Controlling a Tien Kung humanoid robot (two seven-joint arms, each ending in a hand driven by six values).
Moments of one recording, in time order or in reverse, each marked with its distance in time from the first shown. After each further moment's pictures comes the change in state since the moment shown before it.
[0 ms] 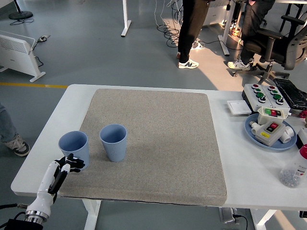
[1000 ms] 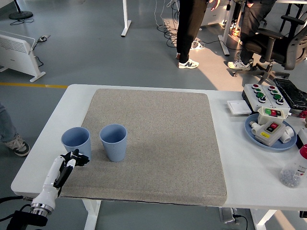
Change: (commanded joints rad) left arm -0.087 -0.002 0.044 0.079 -0.005 -0.009 -0.009; right arm -0.012 0.005 -0.004 0.001 -0.003 0.002 -0.002
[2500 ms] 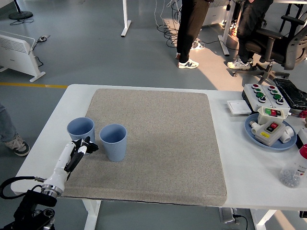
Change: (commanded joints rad) left arm -0.212 0.004 0.140 0.185 -0.070 -0.015 -0.031; right arm 0.011 0.008 -0.006 -0.001 0.006 0.001 0.002
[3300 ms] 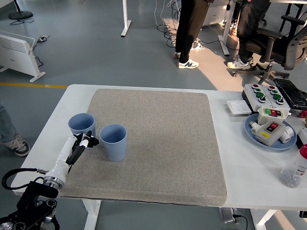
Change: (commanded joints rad) left arm -0.084 -0.006 0.049 0.096 -0.052 -0.012 -0.019; right arm -0.001 0.003 0.002 0.000 -0.007 0.002 -0.002
